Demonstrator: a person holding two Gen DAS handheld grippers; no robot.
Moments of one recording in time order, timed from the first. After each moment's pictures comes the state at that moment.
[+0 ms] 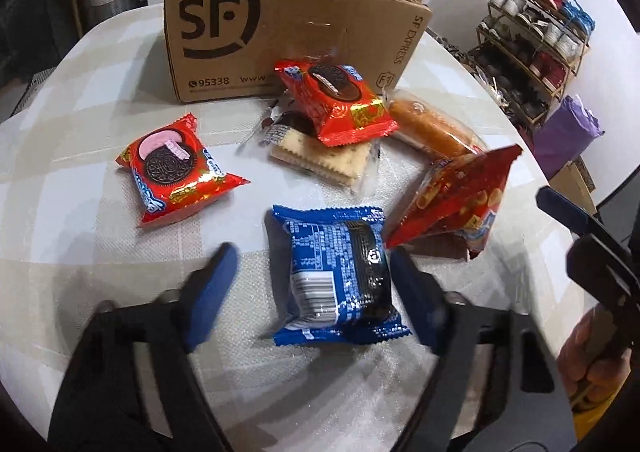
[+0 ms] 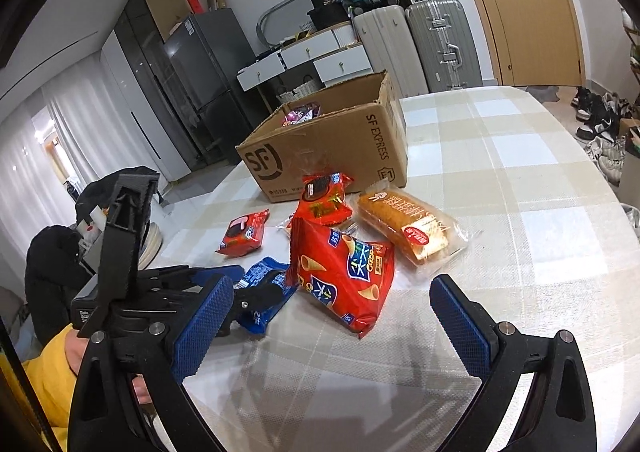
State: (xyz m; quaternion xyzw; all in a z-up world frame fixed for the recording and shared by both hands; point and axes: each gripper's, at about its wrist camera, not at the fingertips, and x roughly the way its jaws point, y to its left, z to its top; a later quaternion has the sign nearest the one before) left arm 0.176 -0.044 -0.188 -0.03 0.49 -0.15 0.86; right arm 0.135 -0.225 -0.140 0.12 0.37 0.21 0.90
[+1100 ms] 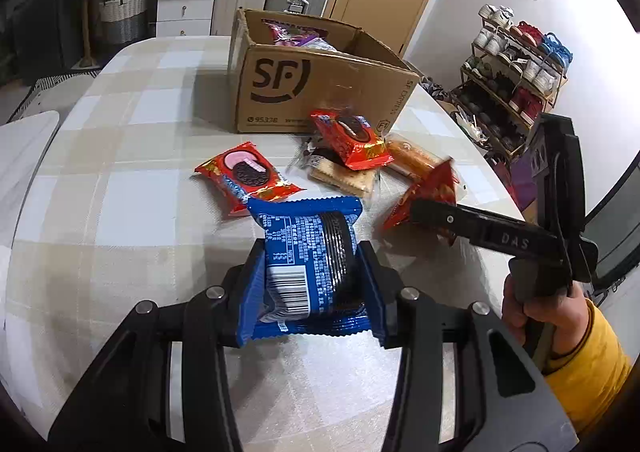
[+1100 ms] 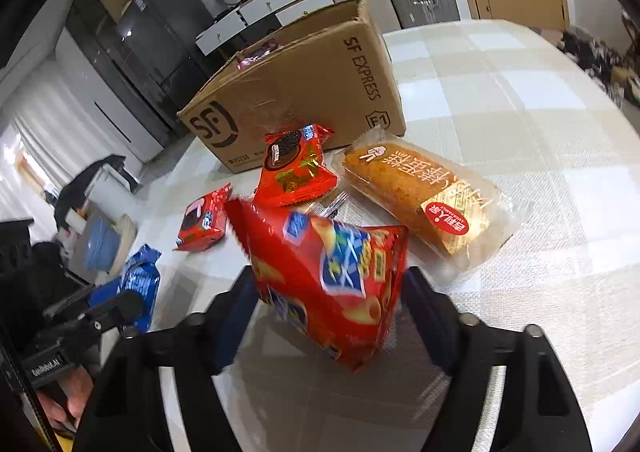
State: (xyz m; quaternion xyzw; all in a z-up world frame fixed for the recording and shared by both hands) left arm 0.120 0.029 -0.145 -0.08 0.43 -0.17 0.88; right arm 0.192 -0.196 -0.180 0.14 0.47 0.16 0.85
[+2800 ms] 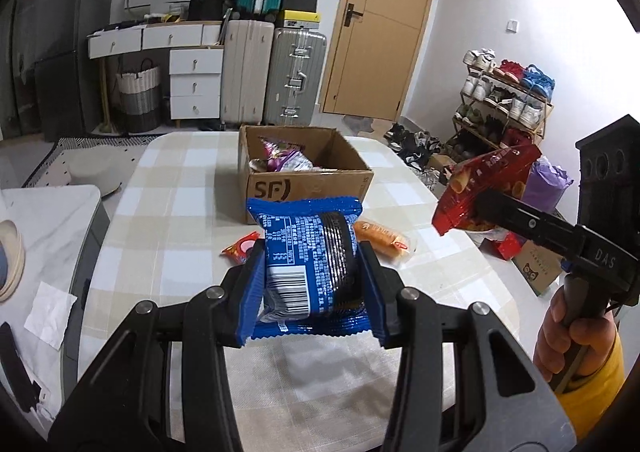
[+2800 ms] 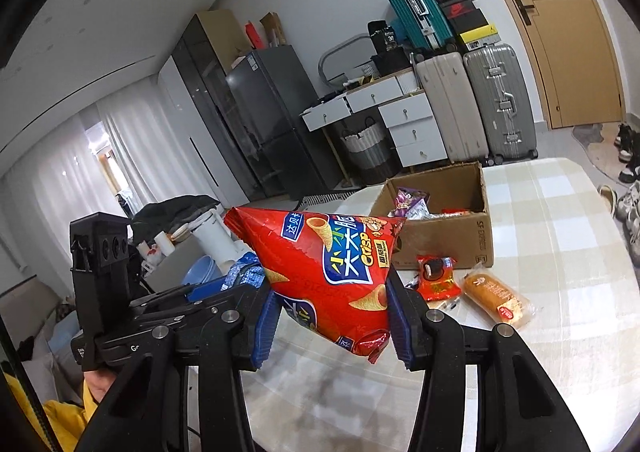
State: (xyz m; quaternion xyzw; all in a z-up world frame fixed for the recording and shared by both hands) left arm 0.024 0.034 0.000 -0.05 0.31 -0.15 0.94; right arm 0.070 -0.180 0.009 0.14 0.29 0.29 0.90
